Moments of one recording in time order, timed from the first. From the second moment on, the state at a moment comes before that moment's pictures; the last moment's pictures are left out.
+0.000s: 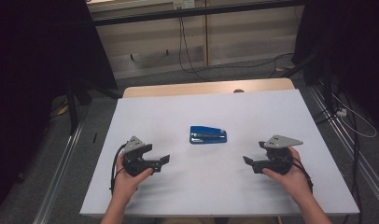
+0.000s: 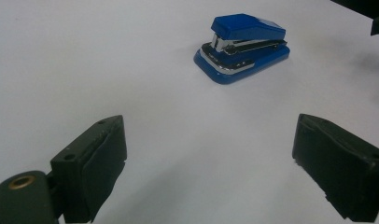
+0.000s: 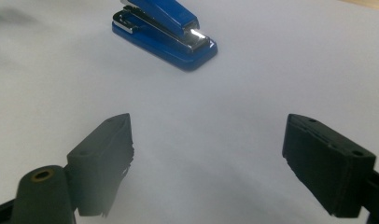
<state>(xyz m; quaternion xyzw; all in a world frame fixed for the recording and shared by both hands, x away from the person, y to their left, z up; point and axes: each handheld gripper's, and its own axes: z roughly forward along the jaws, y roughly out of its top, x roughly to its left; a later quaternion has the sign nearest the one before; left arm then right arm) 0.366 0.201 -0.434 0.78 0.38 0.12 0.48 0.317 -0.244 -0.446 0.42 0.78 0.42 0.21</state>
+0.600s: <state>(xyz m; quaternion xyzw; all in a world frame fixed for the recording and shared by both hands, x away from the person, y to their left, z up) 0.350 0.224 -0.442 0.79 0.38 0.12 0.47 0.292 -0.262 -0.452 0.43 0.77 0.42 0.20</state>
